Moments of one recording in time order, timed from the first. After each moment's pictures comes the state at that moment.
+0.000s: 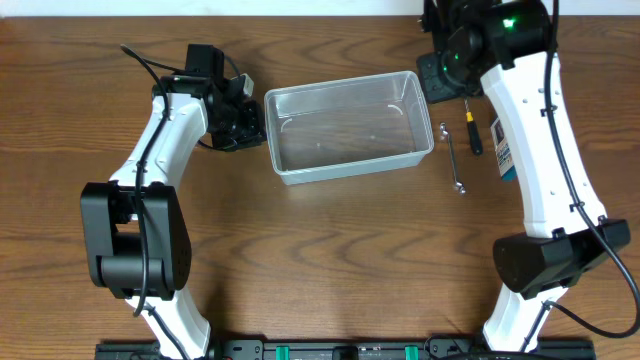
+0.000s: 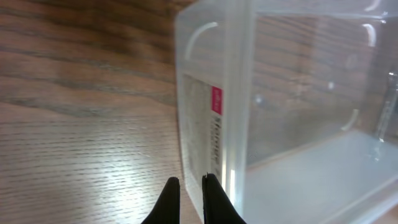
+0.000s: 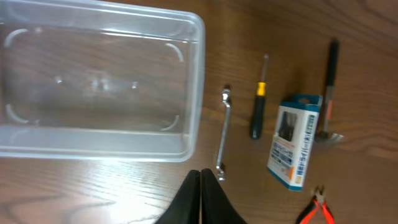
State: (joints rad) left arm -0.07 1.94 1.48 -0.87 0.44 -0.25; right arm 0.28 1.98 2.27 -1.50 0.14 0.05
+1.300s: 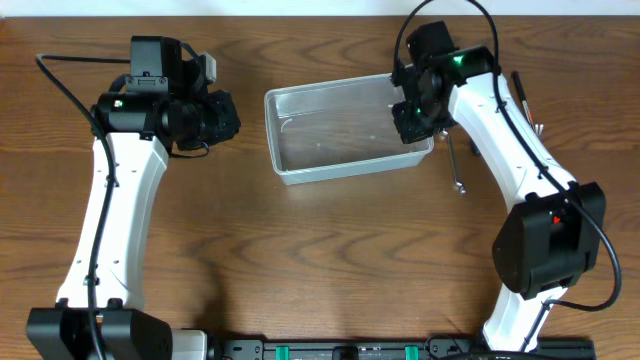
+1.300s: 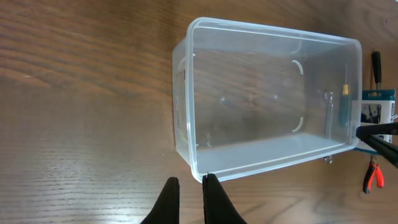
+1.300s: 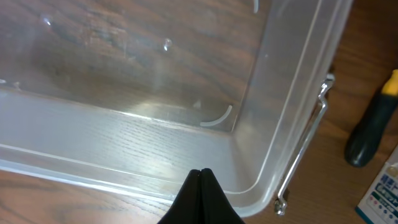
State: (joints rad) left arm -0.03 1.56 1.48 -1.01 0.37 -0.30; right arm 0.29 1.98 1.74 -1.16 -0.06 -0.03
